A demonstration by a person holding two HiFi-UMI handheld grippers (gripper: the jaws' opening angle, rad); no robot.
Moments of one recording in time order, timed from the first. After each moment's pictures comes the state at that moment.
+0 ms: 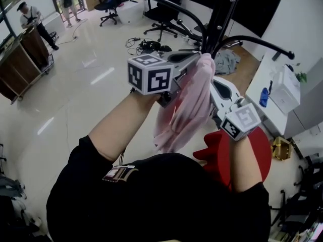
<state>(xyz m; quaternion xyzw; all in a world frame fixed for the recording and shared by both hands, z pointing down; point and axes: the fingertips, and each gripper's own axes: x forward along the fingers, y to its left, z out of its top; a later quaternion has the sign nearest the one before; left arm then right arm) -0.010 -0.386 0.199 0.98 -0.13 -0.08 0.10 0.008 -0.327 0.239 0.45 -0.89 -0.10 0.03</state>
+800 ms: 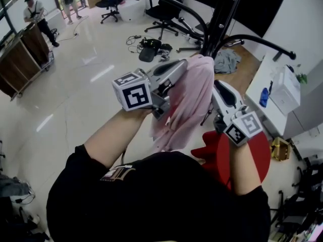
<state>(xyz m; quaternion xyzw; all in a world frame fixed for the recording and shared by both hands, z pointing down) -0.062 -0.359 0.211 0.95 -0.10 -0.23 0.19 0.032 -0.310 0.261 0.46 -0.89 -0.04 -0.04</state>
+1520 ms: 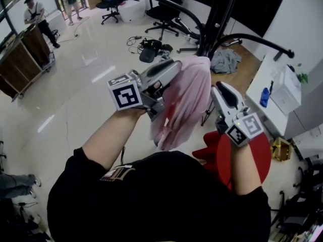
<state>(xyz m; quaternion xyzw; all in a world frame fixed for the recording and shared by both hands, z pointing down) -0.071 -0.358 0.207 0.94 -0.05 -0.26 0.21 0.052 -0.310 0.265 0.46 -0.88 -0.05 -0.04</state>
